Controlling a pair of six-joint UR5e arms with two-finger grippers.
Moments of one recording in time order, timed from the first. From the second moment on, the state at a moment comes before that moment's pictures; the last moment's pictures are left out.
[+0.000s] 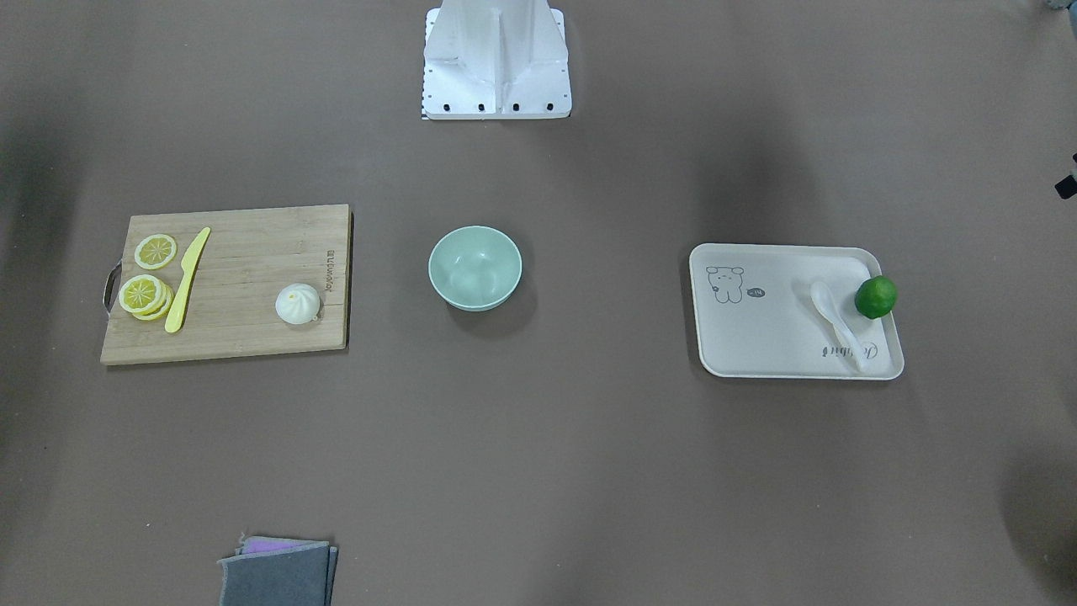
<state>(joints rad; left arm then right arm) -1.51 -1.46 -1.80 -1.66 -2.48 -0.21 1.52 -1.54 1.64 -1.39 2.41 -0.05</state>
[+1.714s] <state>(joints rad) -1.48 -1.55 -1.76 -1.72 -2.40 -0.30 1.50 -1.54 1.65 -1.39 2.46 -0.03</state>
